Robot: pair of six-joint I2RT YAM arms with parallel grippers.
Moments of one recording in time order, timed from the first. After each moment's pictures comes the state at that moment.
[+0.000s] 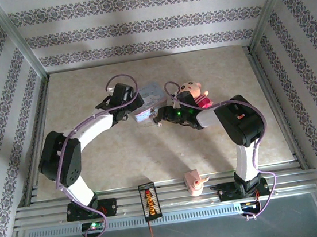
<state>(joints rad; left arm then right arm) -0.44 1.71 1.17 -0.33 -0.23 -0.76 0.46 1.94 0.88 0.42 -0.47 0.80</state>
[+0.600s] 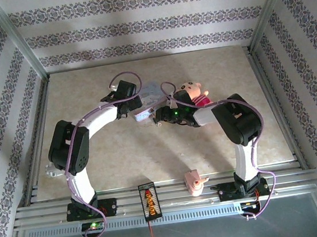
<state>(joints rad) -0.41 1.85 1.29 -0.42 -0.29 -0.66 0.48 1.97 0.94 0.35 -0.50 0.76</state>
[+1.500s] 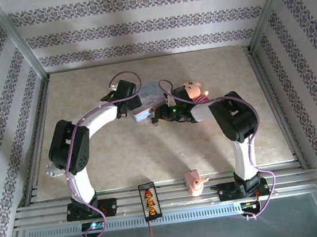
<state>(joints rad) -0.41 1.86 1.30 -0.42 -0.29 -0.66 0.47 2.03 1.03 0.28 -0.56 0.72</state>
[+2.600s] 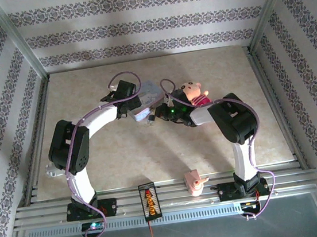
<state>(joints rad) -0.41 1.86 1.29 -0.42 -0.31 -0.69 0.50 2.00 0.97 0.41 -0.42 0.92</state>
